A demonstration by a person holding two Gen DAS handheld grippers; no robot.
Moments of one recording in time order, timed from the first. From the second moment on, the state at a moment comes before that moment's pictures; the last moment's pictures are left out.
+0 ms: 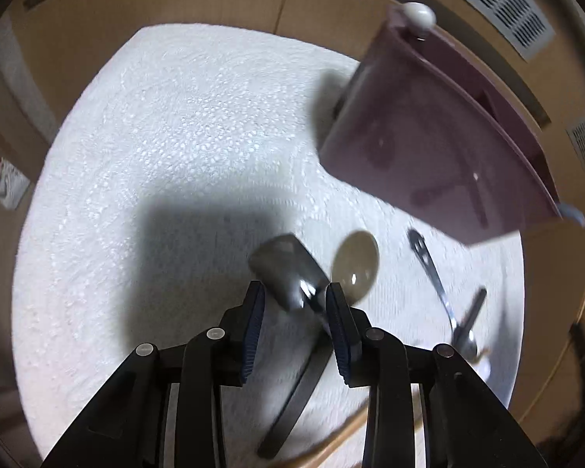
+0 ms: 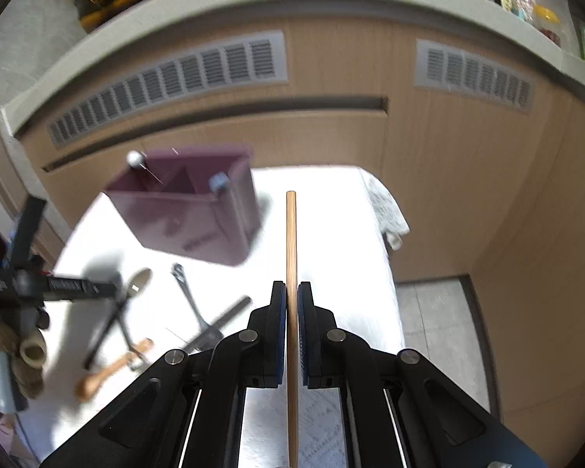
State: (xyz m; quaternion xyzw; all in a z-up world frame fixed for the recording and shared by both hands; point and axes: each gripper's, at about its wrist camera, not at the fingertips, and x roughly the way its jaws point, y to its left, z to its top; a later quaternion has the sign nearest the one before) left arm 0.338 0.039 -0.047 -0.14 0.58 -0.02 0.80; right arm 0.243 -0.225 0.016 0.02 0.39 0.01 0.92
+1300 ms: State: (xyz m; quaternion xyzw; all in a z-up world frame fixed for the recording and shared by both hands) left arm 0.237 -0.024 0.058 0.06 0.39 -0.22 0.89; right arm 0.224 -0.202 0.011 0.04 0.40 0.02 0.91
